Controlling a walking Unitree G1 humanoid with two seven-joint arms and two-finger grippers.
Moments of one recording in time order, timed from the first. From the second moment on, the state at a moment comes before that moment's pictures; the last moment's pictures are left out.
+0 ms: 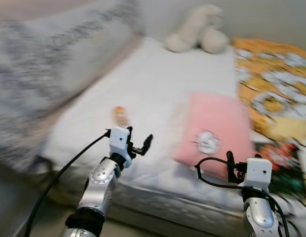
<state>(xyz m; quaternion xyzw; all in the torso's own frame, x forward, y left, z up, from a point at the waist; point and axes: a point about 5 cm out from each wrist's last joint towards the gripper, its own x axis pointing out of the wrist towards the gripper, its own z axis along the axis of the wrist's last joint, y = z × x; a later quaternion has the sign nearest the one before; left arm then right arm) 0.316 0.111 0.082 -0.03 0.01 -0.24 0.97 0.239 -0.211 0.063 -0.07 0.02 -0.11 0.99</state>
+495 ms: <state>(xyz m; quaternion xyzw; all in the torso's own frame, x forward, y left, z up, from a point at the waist) 0.318 0.104 0.080 -0.07 0.02 -0.21 0.98 0.231 -0.215 0.059 -0.08 0.02 -0.10 0.99</state>
